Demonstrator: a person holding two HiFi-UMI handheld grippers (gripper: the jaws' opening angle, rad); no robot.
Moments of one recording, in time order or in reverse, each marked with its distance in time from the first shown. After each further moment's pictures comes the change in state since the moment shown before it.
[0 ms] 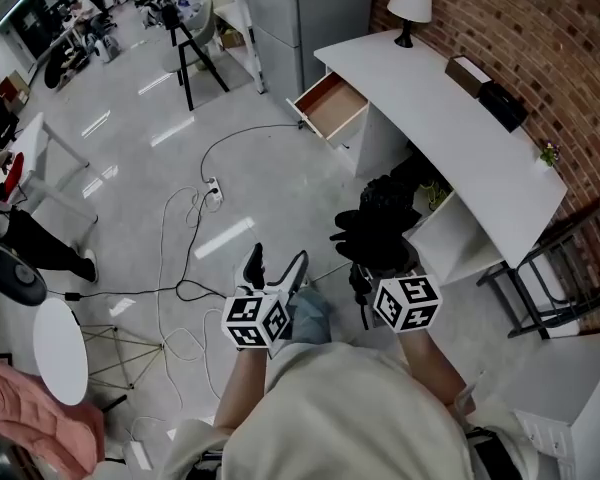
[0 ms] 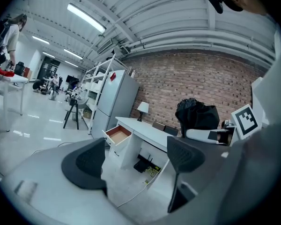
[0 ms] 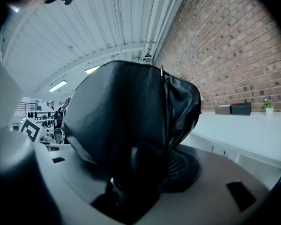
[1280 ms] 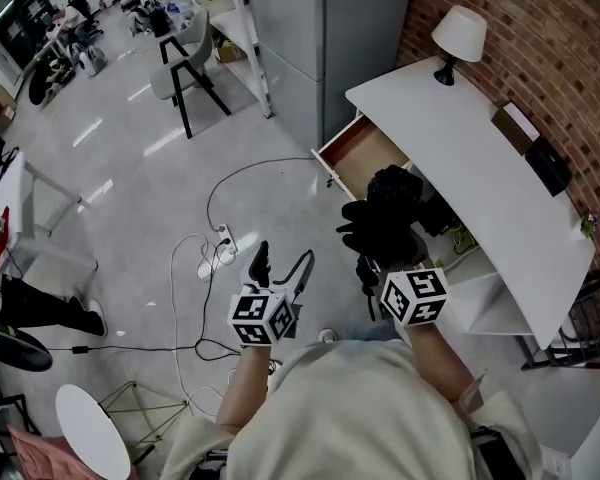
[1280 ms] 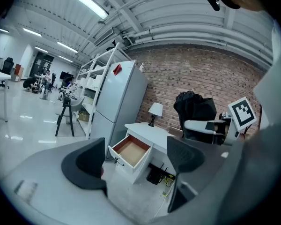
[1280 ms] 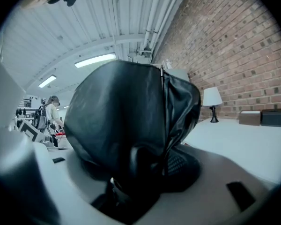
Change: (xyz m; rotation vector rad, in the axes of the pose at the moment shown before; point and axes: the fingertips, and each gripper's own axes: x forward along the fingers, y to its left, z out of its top) left arm 0.255 0.226 0.131 0.015 0.043 -0.050; right arm 0.350 -0.050 0.106 -0.027 -0.011 -0.044
